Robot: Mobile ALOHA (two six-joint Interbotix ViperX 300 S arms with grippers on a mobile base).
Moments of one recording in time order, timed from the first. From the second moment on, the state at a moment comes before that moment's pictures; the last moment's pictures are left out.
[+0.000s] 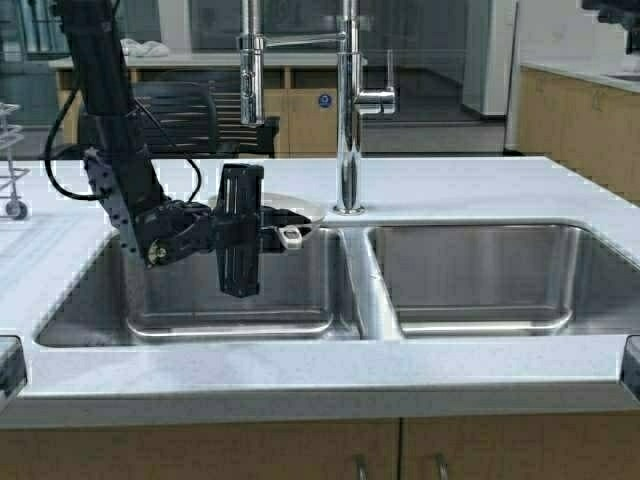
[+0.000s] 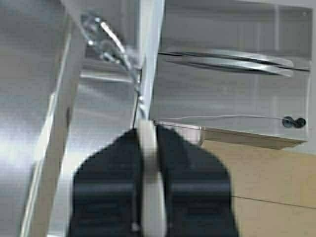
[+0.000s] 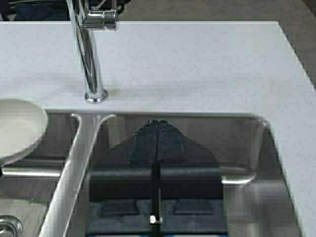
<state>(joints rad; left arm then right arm) -0.38 0.79 0.55 0.37 -1.27 -1.68 0.12 -0.87 1.27 0.01 -0.25 0.03</state>
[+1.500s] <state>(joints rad) -0.52 0.64 0.92 0.45 -1.52 -1.68 0.12 -0.06 0.59 -0.02 -0.13 0.03</state>
